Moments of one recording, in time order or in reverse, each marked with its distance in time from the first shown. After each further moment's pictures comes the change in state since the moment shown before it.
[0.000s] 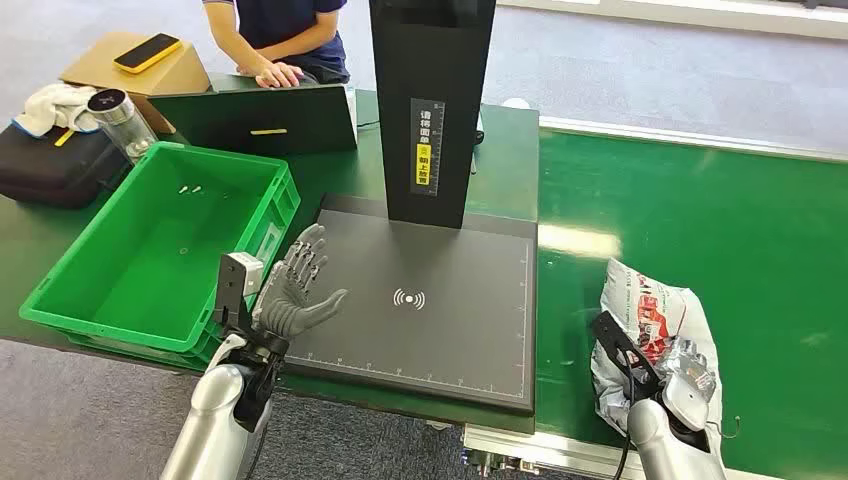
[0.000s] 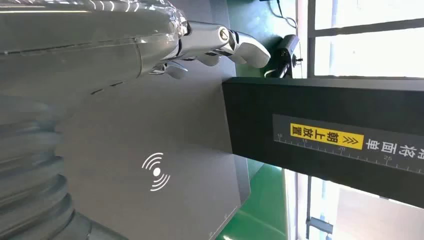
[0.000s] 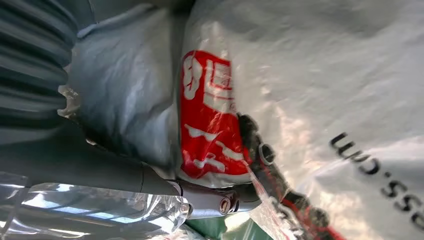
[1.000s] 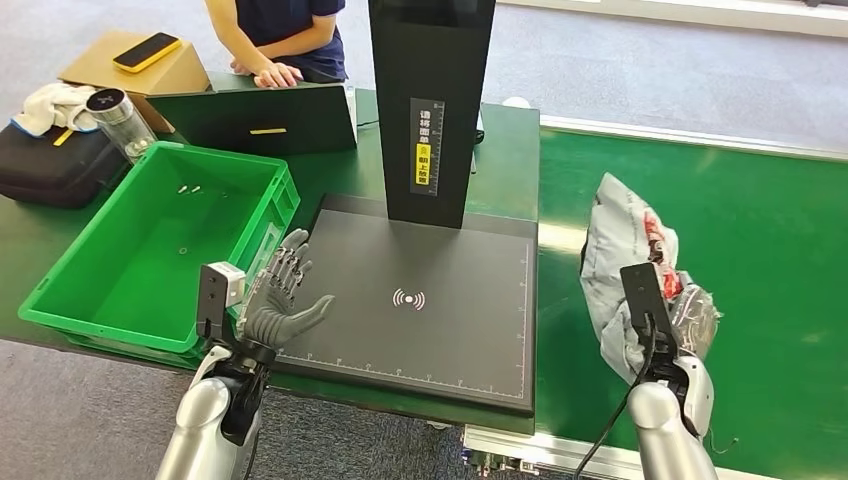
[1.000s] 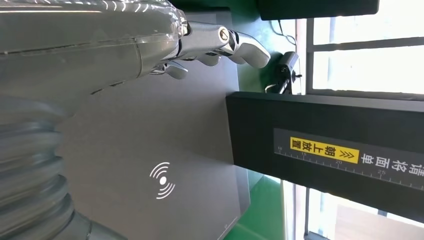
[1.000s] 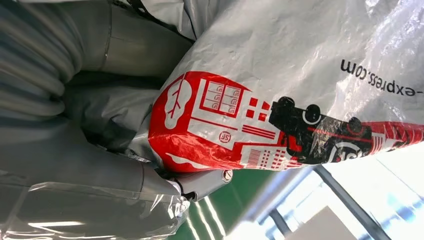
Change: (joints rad) left arm 0.070 -0.006 0.033 -0.103 -0.017 0.006 0.016; right arm 0.019 0.055 0.000 -0.198 -0.406 -0.498 -0.561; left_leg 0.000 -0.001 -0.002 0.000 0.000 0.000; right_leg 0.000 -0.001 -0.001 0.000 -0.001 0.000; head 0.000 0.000
